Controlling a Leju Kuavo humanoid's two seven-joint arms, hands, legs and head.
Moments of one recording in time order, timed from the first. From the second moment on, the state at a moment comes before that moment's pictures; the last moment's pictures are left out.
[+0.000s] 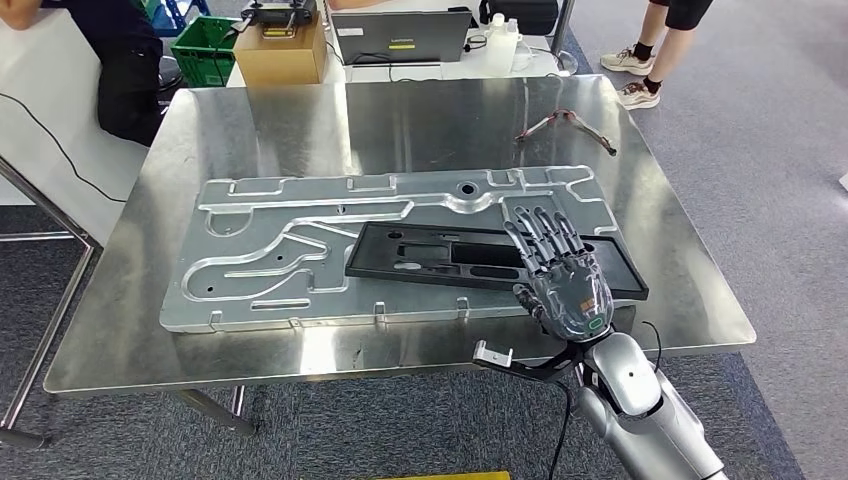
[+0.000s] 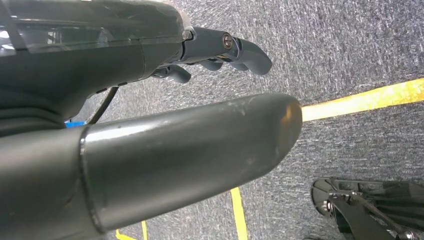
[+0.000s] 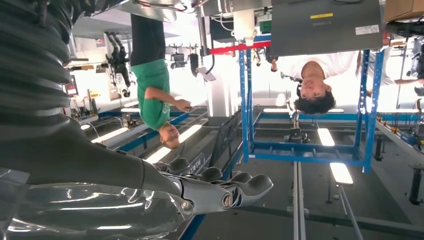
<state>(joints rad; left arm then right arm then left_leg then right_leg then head) -0.09 -0.14 1.07 -0.22 -1.24 0.06 -0.19 -0.28 -0.34 0.42 -1.49 1.30 -0.61 -0.24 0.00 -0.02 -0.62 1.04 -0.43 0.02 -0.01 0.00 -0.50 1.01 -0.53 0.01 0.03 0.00</state>
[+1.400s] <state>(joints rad) -0.08 -0.15 1.08 -0.22 -1.21 0.12 -0.14 -0.29 -0.33 0.46 -1.59 1.28 -0.60 -0.20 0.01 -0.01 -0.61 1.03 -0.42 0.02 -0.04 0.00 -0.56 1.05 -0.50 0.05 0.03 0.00</state>
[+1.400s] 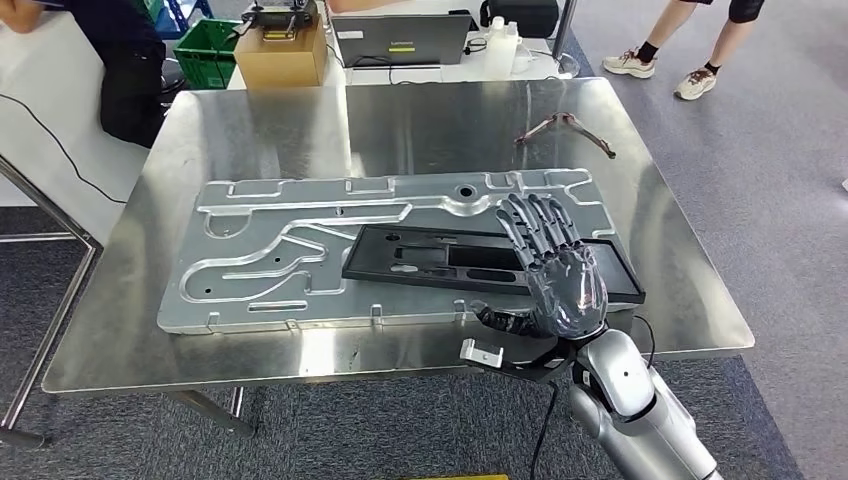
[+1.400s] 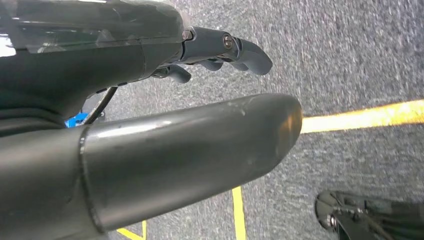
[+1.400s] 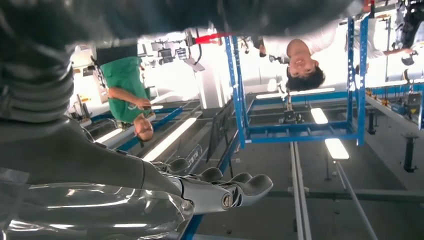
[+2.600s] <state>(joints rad) -0.08 -0.16 1.08 -0.22 -1.21 0.13 -0.14 -0.31 -0.32 0.47 -1.59 1.27 -0.61 -0.20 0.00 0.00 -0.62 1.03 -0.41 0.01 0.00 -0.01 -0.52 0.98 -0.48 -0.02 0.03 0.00</state>
